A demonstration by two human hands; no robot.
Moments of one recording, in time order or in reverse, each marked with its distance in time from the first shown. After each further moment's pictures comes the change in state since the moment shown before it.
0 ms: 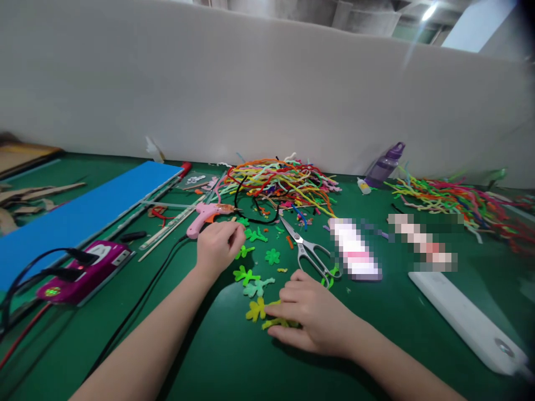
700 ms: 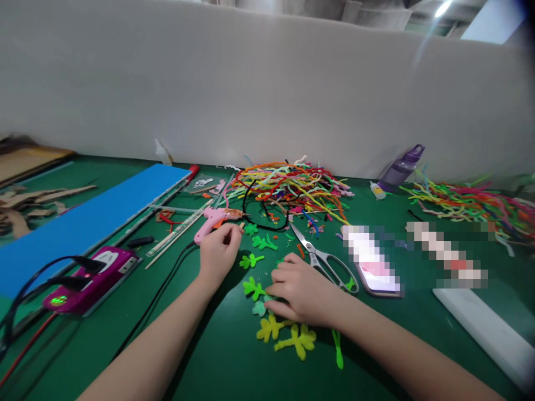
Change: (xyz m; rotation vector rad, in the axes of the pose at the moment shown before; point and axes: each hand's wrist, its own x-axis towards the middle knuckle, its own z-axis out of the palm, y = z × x) left_hand 0.007 -0.008 -0.001 -0.116 0.021 -0.348; right_hand 0.059 0.031 -0.008 -0.153 -0.054 -0.073
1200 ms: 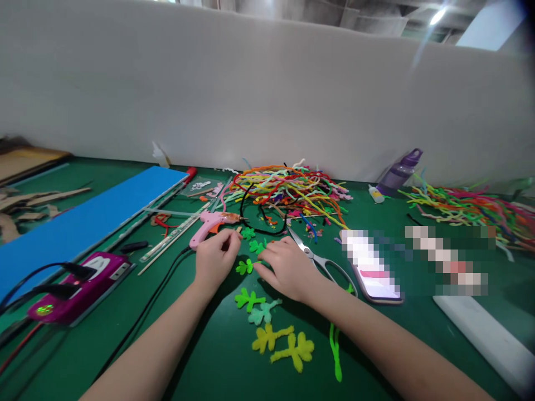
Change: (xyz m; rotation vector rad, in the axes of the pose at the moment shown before) left_hand -0.002 -0.004 0.003 0.014 -0.025 0.026; right_hand 0.034 0.020 0.006 -0.032 0.070 0.286
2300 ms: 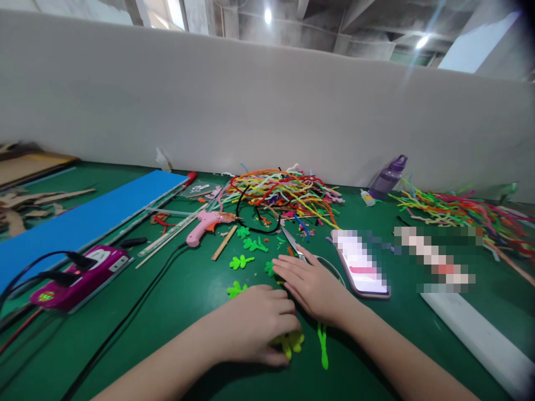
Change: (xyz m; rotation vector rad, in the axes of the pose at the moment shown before) left_hand -0.058 0.091 -0.007 0.038 -0.906 0.876; right_hand -0.085 0.026 0.011 -0.040 0.130 -0.192
